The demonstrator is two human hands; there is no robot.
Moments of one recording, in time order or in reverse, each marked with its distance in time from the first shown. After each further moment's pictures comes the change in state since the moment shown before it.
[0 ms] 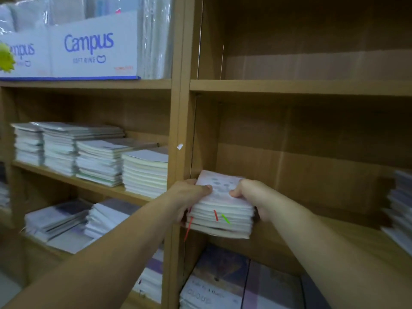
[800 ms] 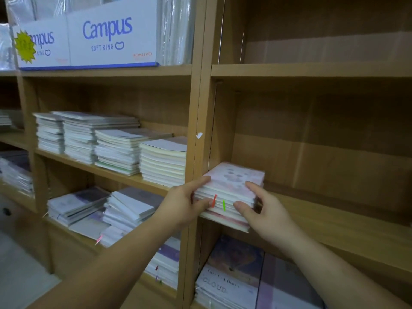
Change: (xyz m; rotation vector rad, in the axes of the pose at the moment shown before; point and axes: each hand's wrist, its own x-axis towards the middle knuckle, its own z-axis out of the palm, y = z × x) left_hand 0.013 -0.082 -0.048 0.438 0.093 0.594; right_hand -0.018 0.070 0.024 -0.226 0.029 -0.630
